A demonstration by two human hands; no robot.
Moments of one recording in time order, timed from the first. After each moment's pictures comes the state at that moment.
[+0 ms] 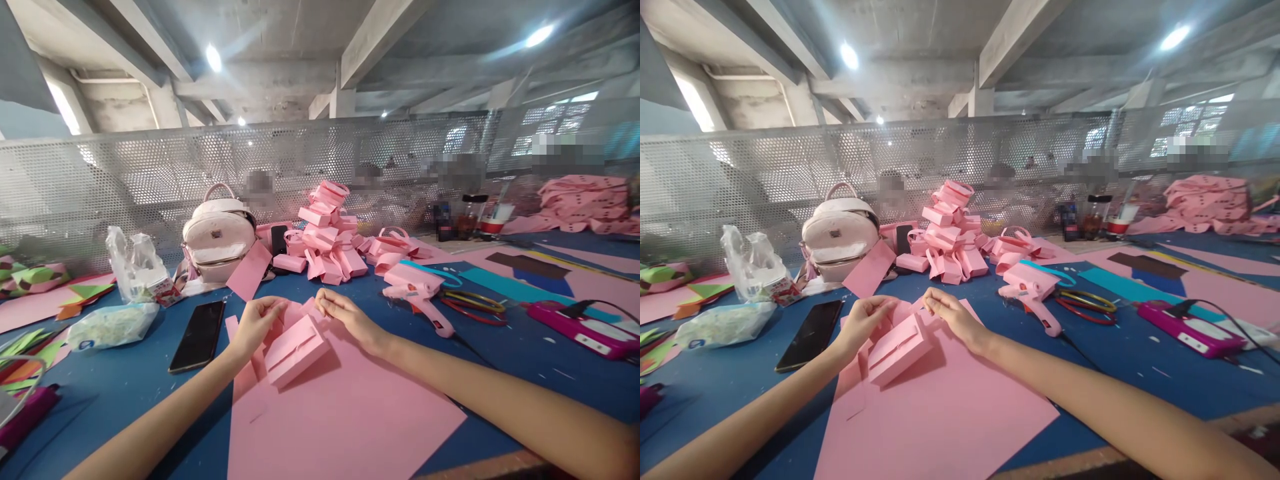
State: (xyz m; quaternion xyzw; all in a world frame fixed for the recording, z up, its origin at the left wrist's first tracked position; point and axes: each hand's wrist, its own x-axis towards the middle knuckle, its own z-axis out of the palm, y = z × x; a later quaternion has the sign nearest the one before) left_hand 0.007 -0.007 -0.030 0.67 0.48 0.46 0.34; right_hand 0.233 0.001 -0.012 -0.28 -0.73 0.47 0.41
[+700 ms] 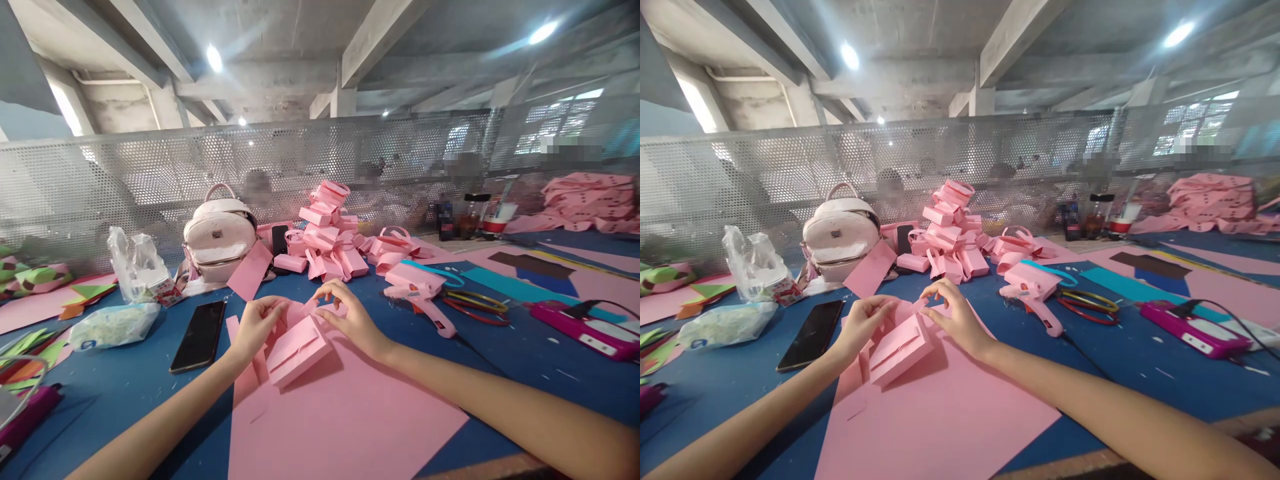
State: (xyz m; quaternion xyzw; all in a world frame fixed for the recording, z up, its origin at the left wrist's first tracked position) left_hand 0.014 -0.017 -0.022 0.66 0.47 0.50 0.30; right_hand 0.235 0.005 -0.019 -0.29 -0.78 0.26 0.49
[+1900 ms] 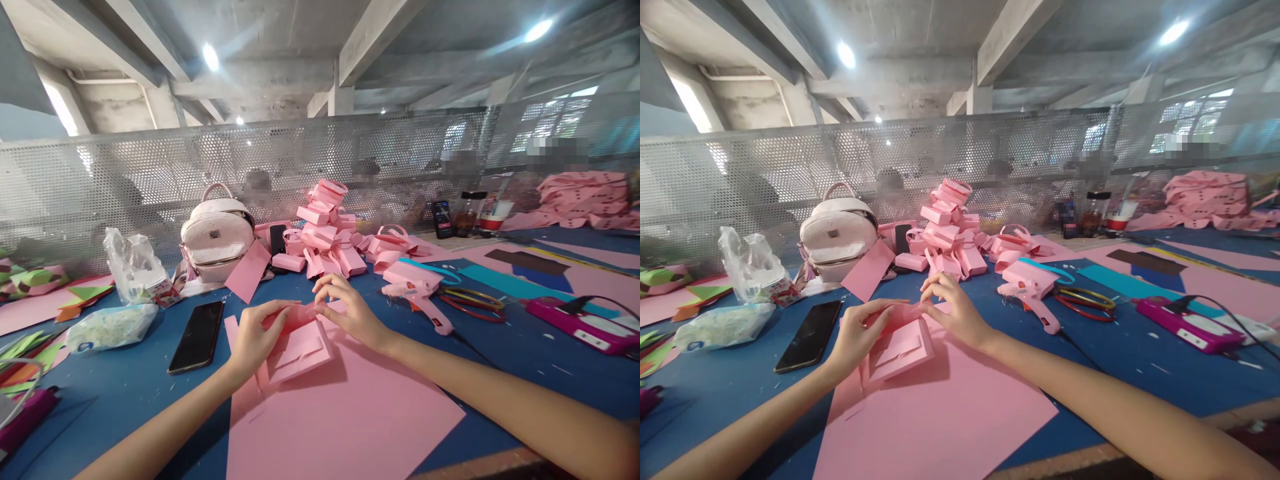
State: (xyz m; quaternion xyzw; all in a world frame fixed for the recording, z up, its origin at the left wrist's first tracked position) left_hand 0.022 -0.041 -0.011 0.73 0.43 0.50 0.18; right_hand 0.240 0.003 -0.002 -0.25 -0.83 0.19 0.47
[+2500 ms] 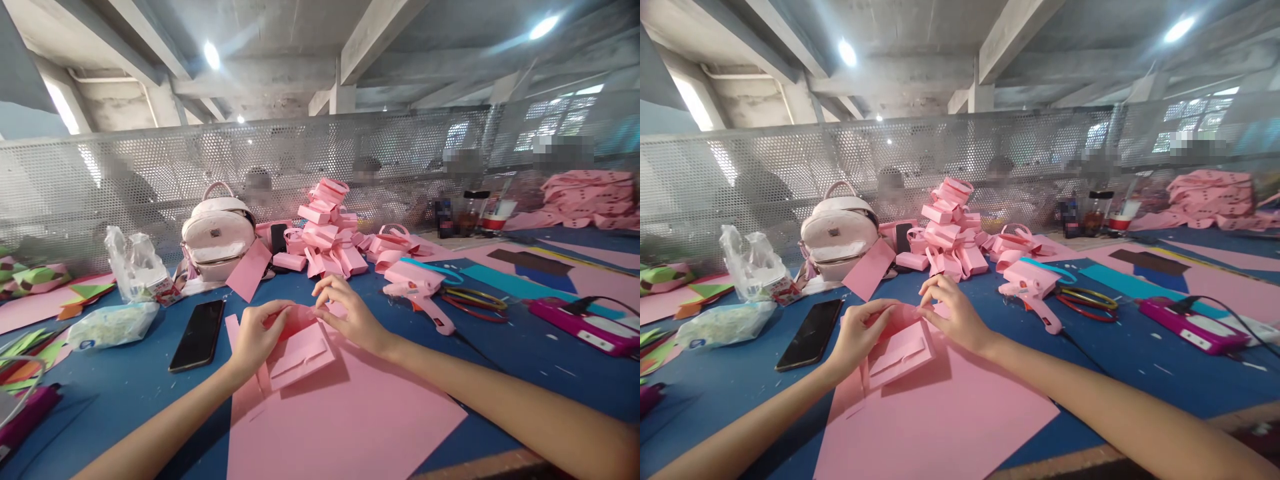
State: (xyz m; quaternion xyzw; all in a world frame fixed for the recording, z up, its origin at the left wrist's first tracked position) left_hand 0.022 -0.040 -0.014 0.73 0.43 0.50 0.14; right_hand 0.238 0.000 -0.006 -0.23 -0.84 0.17 0.46
